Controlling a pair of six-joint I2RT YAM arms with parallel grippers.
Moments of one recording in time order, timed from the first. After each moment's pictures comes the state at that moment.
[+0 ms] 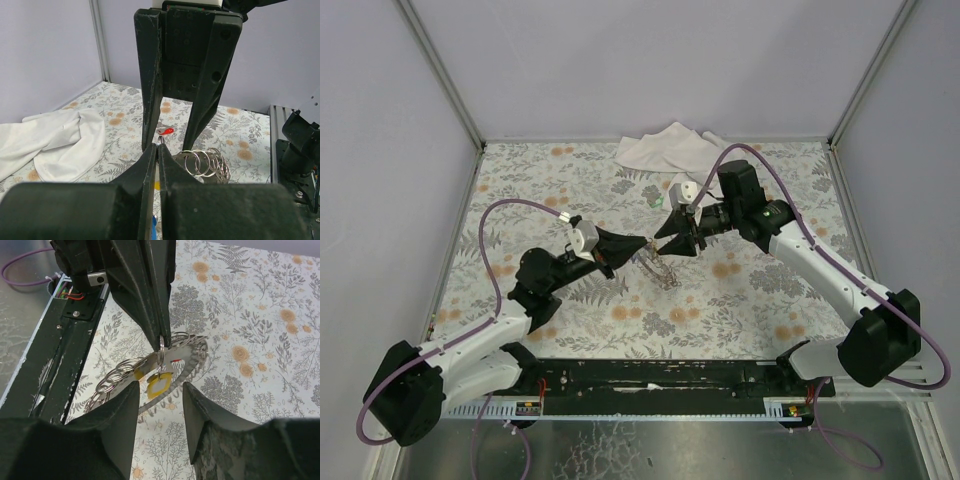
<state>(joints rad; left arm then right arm) -0.65 0.98 0.44 0.86 0.47 -0.15 0.53 1.38 1.19 -0.43 -1.09 -0.63</state>
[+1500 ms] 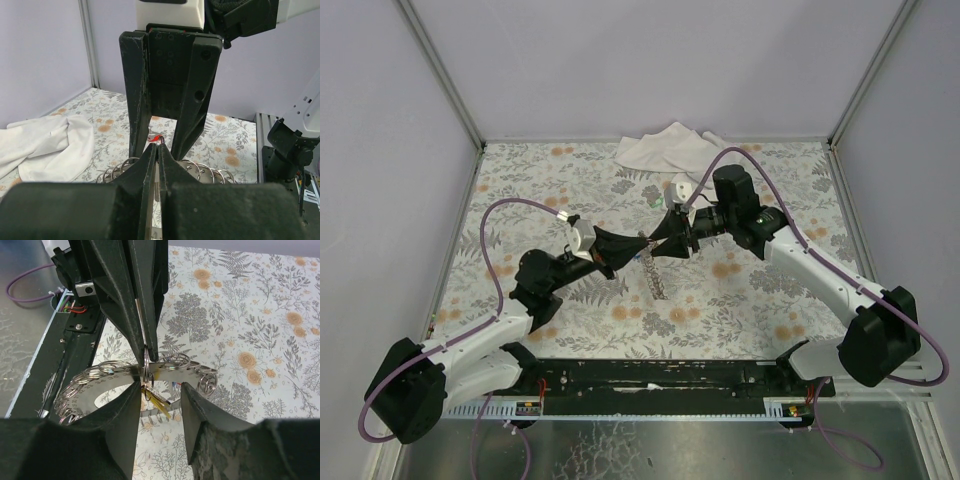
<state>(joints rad) -0.65 1.00 0.43 0.92 0.50 -0.22 0.57 1.38 1.12 -0.25 -1.07 -0.47</state>
